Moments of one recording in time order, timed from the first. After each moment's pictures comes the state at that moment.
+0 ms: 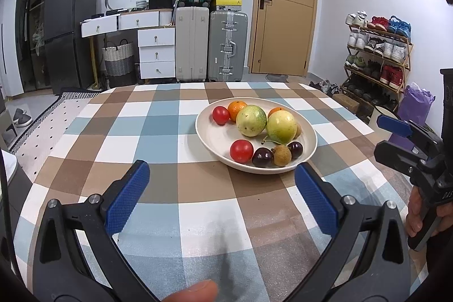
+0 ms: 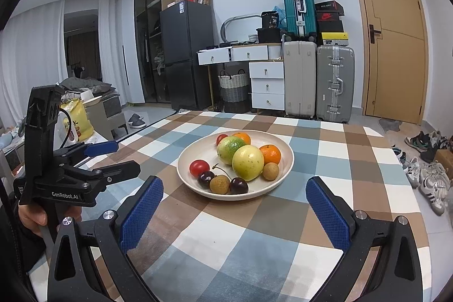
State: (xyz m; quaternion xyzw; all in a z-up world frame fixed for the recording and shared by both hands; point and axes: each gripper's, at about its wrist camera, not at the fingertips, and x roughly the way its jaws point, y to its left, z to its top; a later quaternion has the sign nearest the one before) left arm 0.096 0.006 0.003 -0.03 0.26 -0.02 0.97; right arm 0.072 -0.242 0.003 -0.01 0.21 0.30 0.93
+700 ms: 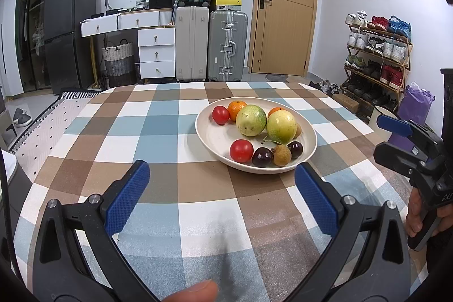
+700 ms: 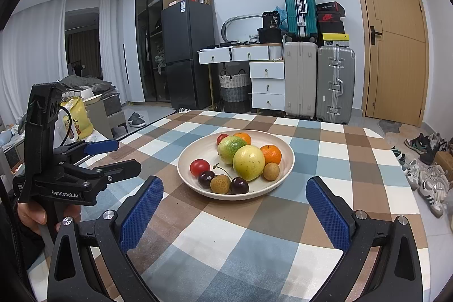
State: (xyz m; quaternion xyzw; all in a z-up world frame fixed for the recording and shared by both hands) left arm 0.094 0.006 0.003 -0.03 0.26 -0.02 0.97; right arm 0.075 -0.242 0.003 -0.02 0.21 0.30 0.93
